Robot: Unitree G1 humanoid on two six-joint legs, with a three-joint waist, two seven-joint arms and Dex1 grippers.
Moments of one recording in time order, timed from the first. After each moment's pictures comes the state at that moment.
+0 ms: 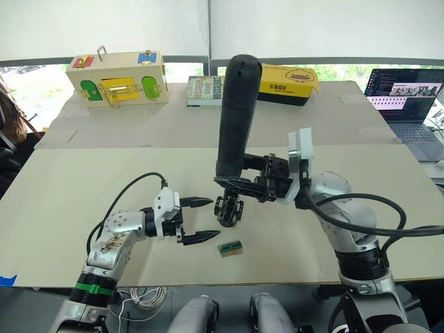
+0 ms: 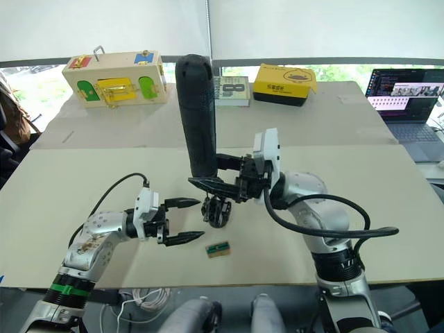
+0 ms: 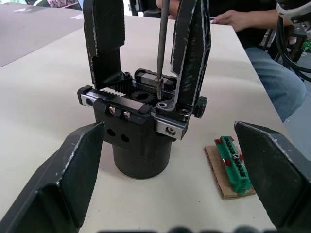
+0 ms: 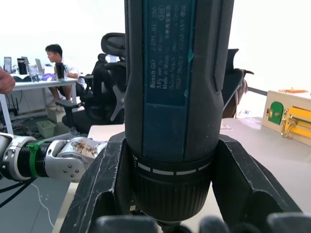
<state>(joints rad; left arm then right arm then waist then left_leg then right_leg) -0.26 0.51 -0.10 0.01 -0.41 0.09 -1.19 -0.54 -0.36 0.09 -0.27 0.61 0.40 0.99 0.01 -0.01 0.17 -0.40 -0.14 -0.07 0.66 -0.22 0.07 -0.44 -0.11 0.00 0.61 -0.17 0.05</state>
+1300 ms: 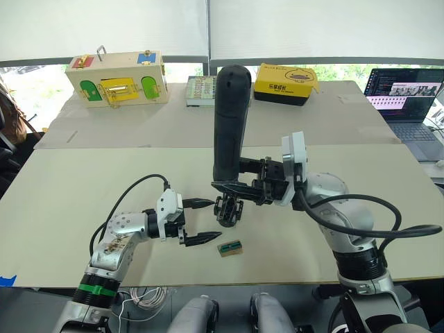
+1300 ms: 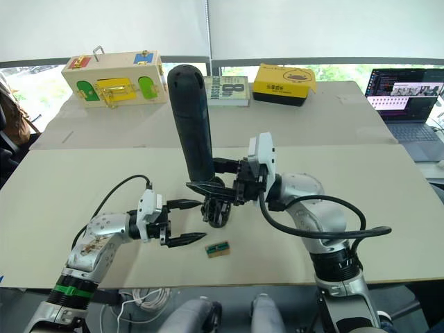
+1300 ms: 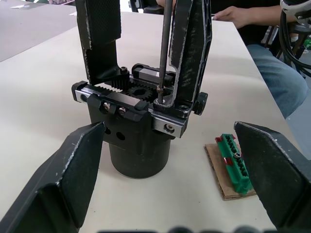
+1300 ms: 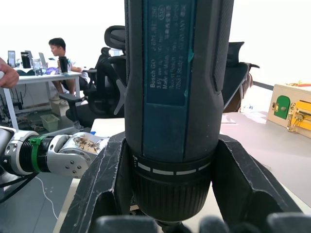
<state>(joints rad) -0.25 0.49 -0.11 0.02 -0.37 0.07 -1.19 -0.54 -0.36 0.10 -0.26 0.59 0.40 1.00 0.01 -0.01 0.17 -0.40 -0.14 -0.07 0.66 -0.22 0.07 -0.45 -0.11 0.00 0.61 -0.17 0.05</state>
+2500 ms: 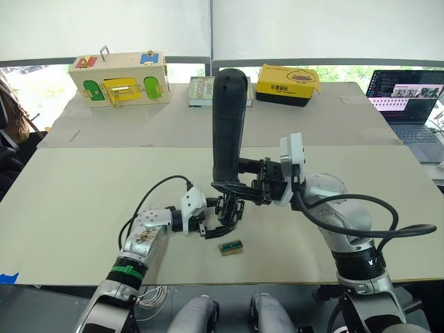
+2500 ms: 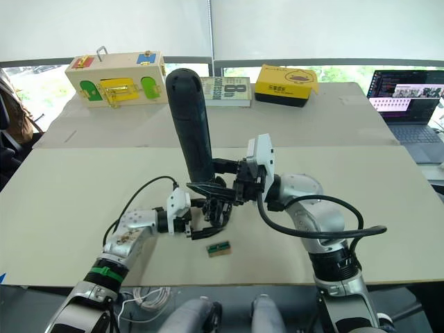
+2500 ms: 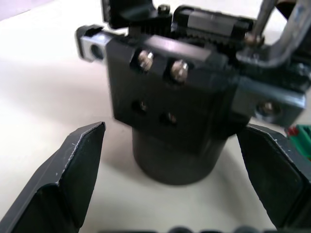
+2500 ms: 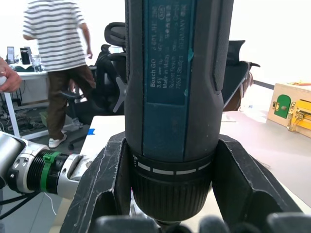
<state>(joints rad) -0.42 0.32 -0.19 0.35 -0.21 -0.02 -1.12 -0.53 -0.36 0.11 -0.25 0.57 0.38 1.00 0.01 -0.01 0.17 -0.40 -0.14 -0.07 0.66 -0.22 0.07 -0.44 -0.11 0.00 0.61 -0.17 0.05</state>
